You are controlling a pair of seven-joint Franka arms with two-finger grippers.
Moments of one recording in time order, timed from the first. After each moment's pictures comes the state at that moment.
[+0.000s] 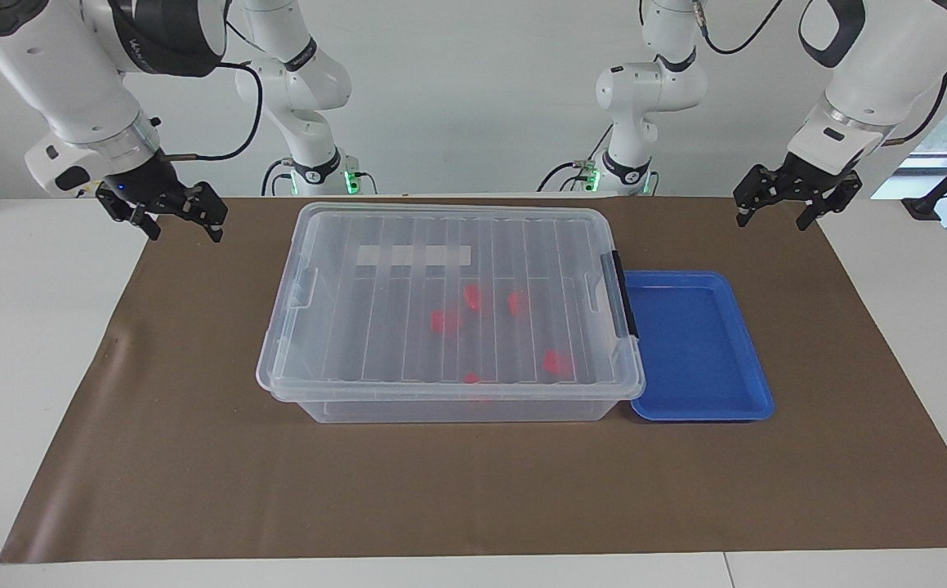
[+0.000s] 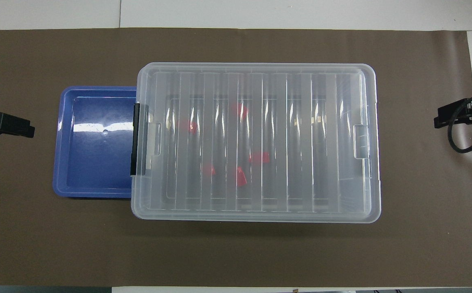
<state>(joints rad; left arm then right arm) -0.02 -0.05 -0.03 -1.64 -0.01 1.58 0.11 -0.04 0.02 -0.02 -1.60 0.00 1.55 0.04</state>
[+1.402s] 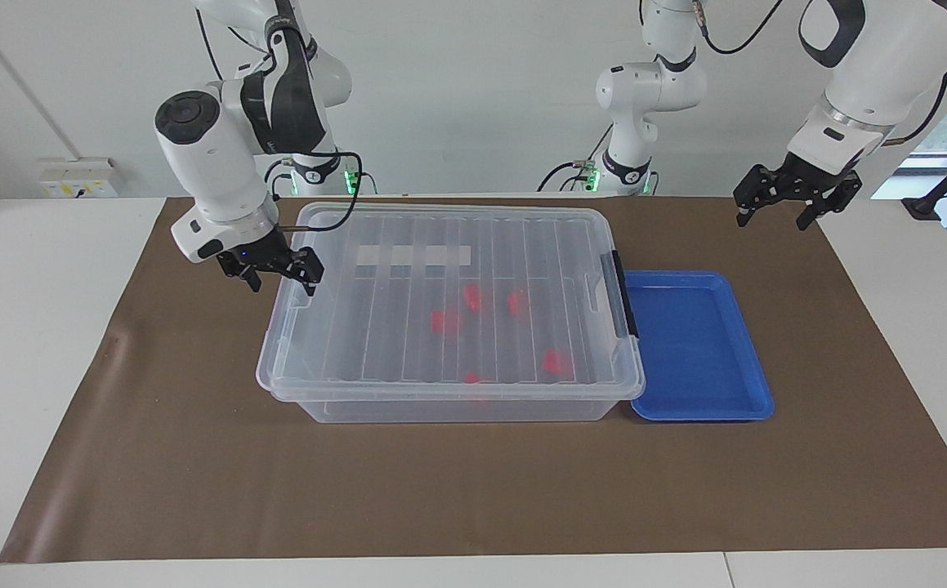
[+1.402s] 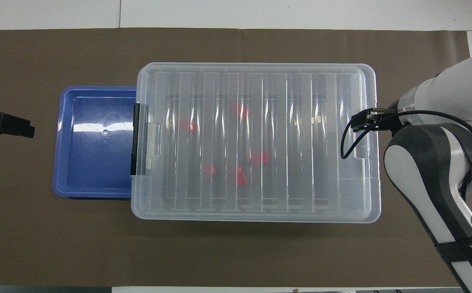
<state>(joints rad) -0.02 -0.05 -0.03 -1.64 -0.01 1.58 0.11 0.10 0.03 0.01 -1.90 0.03 1.91 0.25</state>
